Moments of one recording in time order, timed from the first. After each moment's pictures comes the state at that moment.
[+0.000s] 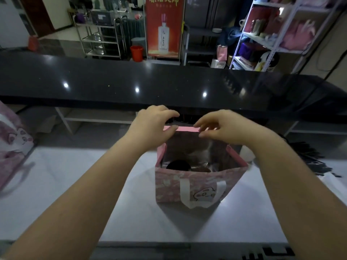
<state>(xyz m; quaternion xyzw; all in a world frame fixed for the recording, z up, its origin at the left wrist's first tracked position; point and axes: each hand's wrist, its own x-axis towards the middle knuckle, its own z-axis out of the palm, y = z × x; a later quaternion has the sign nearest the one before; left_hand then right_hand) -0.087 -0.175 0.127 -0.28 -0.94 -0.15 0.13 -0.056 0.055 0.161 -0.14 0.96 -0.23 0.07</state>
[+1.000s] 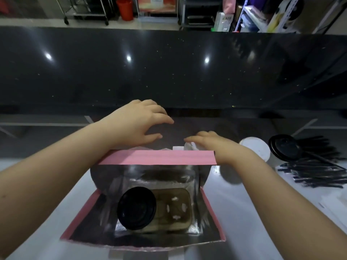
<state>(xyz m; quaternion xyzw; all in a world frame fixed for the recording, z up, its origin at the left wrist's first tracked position) -0.242 -0.078 0.081 -0.46 -0.89 0.01 0.01 -0.192 0.182 0.008 -0.14 0.95 -0.13 0.23</state>
